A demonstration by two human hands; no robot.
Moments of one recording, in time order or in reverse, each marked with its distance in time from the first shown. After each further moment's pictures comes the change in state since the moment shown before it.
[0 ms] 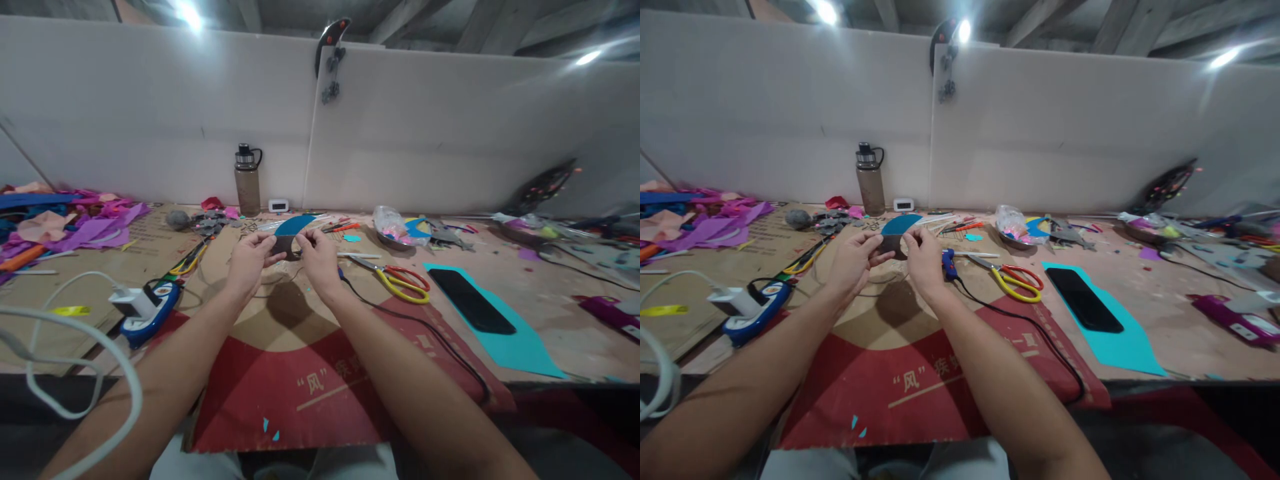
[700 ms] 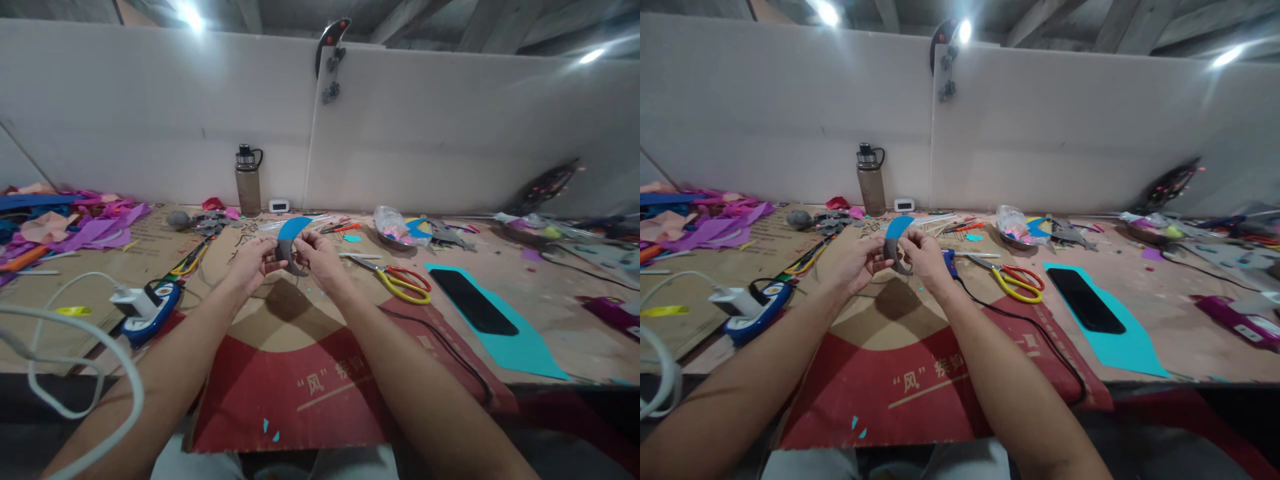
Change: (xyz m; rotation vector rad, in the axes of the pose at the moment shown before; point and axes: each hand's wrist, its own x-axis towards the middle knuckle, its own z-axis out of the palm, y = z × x) left_hand 0.005 0.005 -0.006 -0.049 -0.117 -0.263; right_hand 0.001 -0.003 -0.006 0.490 -0.317 0.208
